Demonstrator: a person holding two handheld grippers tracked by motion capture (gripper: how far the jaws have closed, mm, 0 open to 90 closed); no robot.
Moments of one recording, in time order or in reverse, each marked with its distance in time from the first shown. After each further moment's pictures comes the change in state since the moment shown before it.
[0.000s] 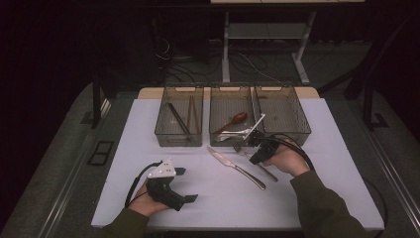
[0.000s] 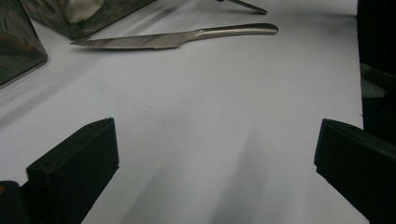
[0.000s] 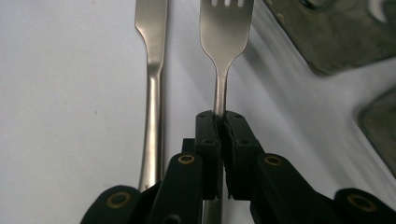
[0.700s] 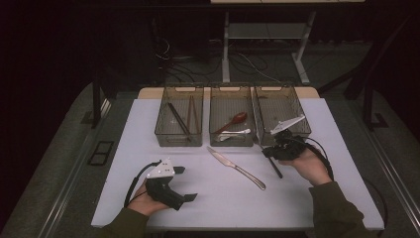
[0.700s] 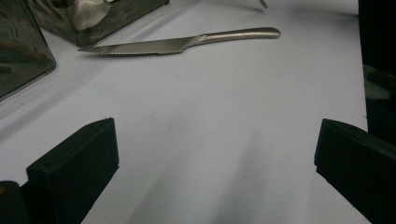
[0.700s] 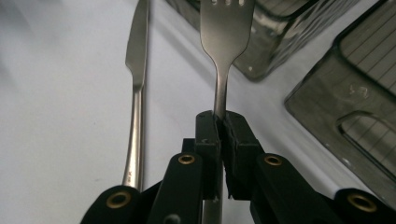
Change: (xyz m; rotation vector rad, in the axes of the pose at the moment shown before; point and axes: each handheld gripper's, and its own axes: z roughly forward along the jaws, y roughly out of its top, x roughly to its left) left arm 0.000 0.000 -0.003 -0.006 0.015 0.012; right arm -0.019 -0.055 -0.036 -0.342 -0.004 0.105
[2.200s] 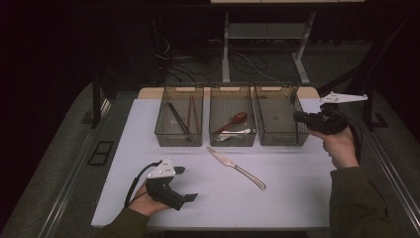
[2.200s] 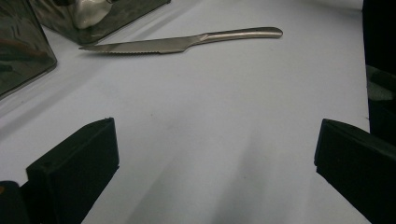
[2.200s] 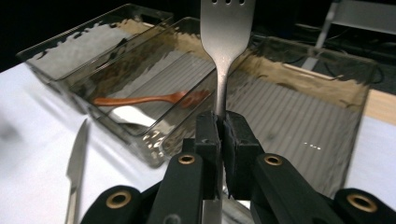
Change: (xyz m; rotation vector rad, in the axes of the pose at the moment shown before) left arm -0.001 0.001 0.001 -0.001 0.007 -0.008; right arm -0.071 -0.001 -0.080 -0.400 -0.150 0.166
